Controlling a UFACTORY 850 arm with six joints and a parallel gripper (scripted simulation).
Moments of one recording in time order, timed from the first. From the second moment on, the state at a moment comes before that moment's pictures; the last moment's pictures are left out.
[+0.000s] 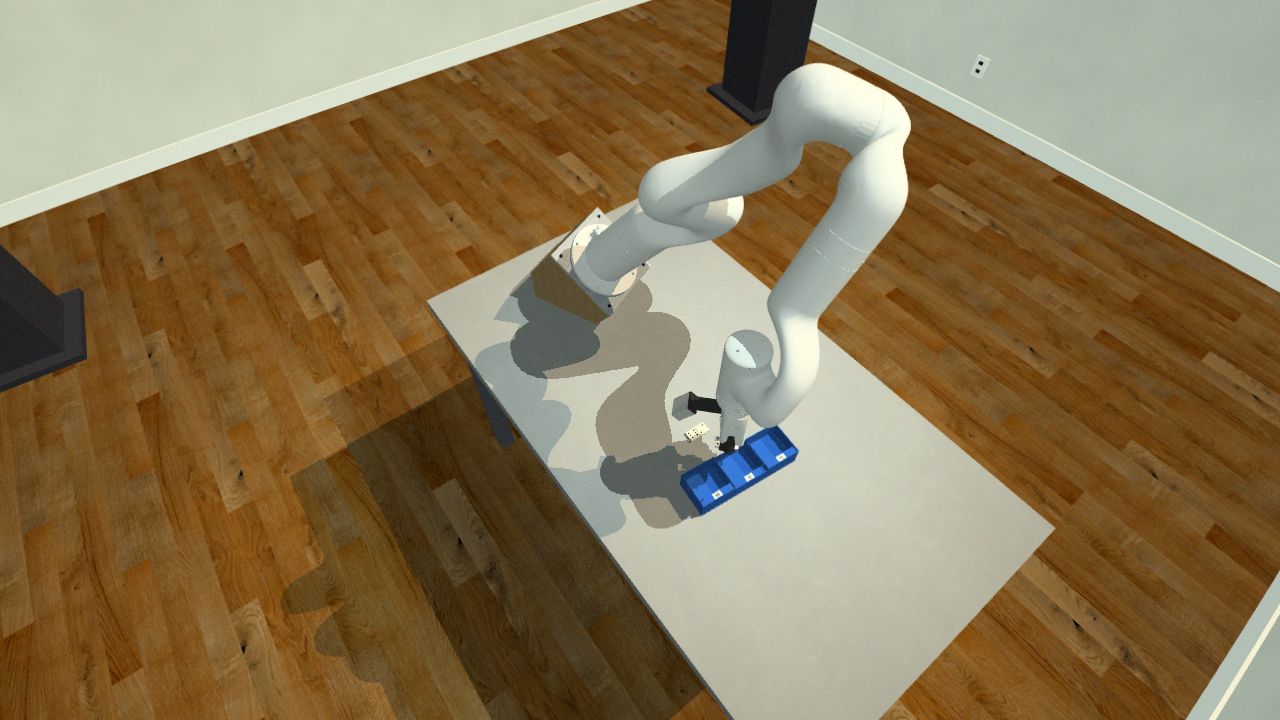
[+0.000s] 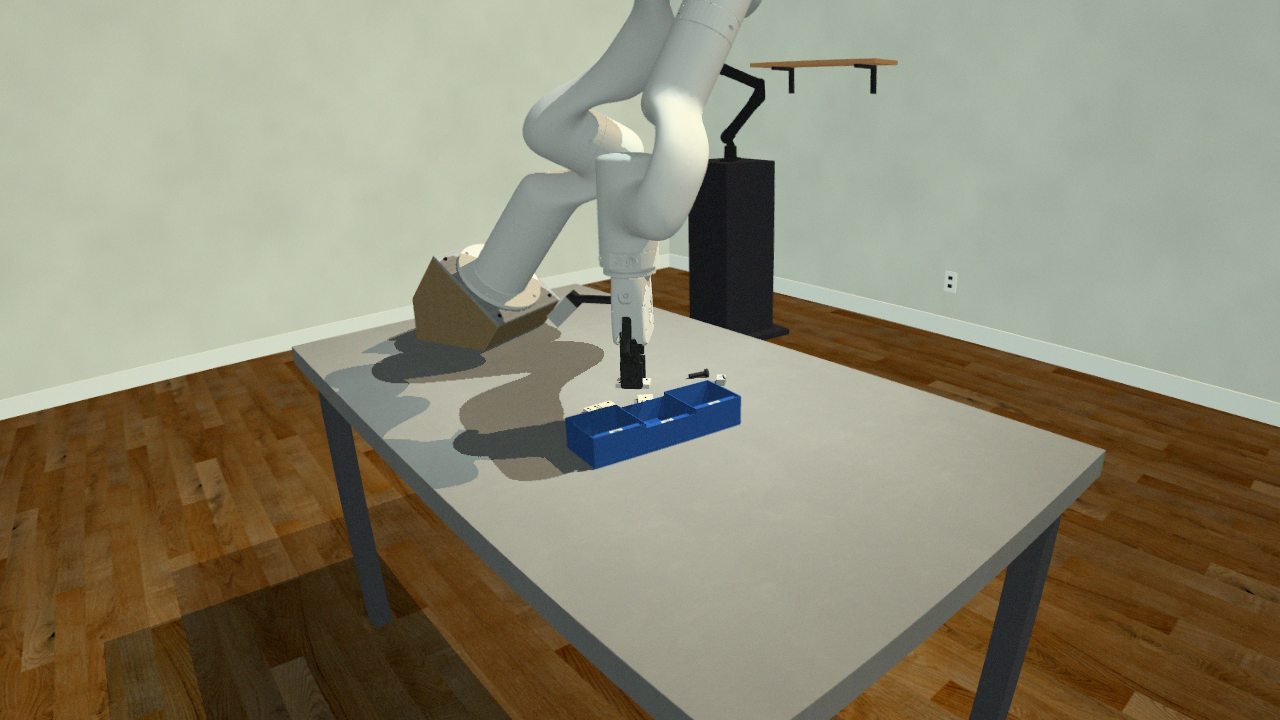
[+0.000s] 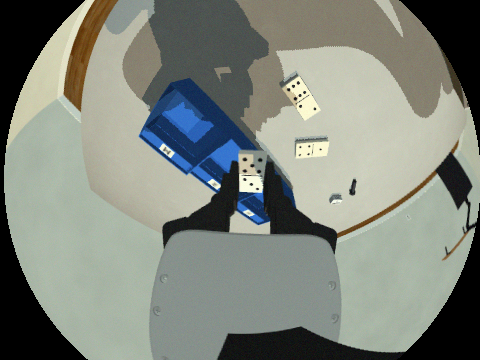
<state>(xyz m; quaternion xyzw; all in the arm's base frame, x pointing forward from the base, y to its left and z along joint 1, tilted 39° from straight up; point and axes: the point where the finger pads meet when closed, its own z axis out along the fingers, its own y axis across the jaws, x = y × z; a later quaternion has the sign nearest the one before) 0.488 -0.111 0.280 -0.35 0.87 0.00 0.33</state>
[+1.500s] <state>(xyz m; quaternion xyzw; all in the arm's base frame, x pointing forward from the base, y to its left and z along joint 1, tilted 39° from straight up) 0.518 -0.190 0.276 -0.63 0.70 -0.11 0.31</state>
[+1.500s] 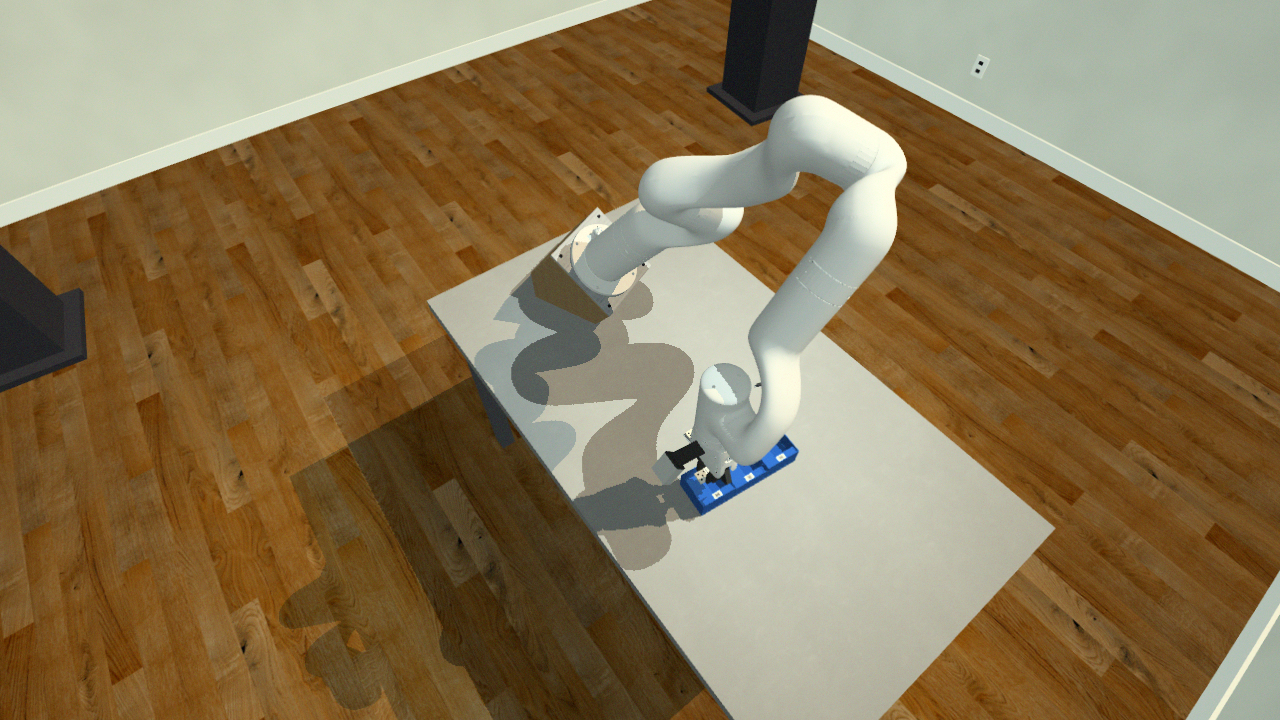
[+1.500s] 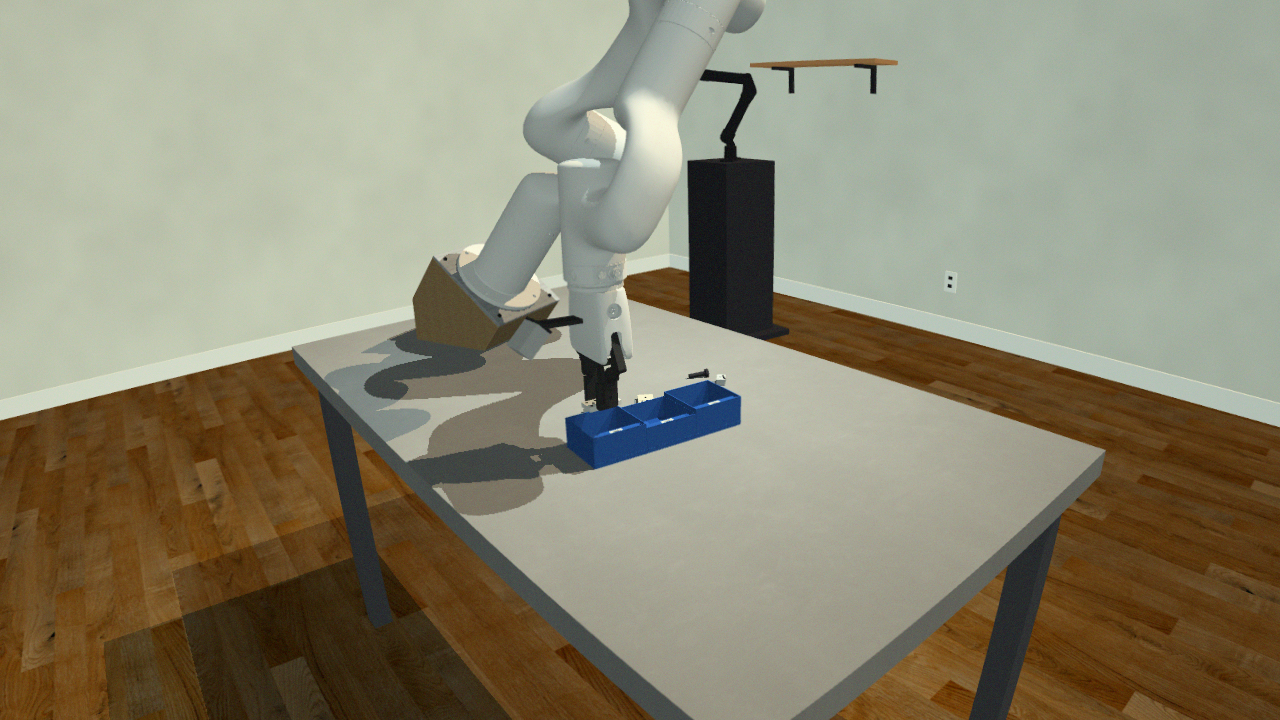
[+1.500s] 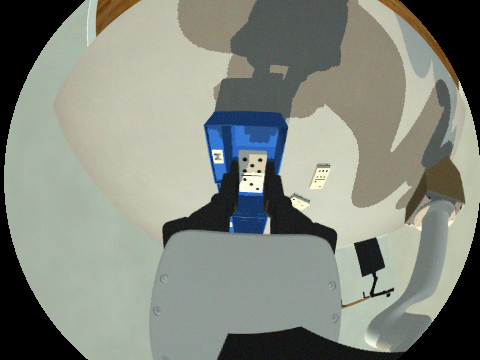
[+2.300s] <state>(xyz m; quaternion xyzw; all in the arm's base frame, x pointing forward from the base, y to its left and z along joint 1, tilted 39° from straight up) 0.533 -0.183 0.255 -0.63 0.70 -0.11 0.31</state>
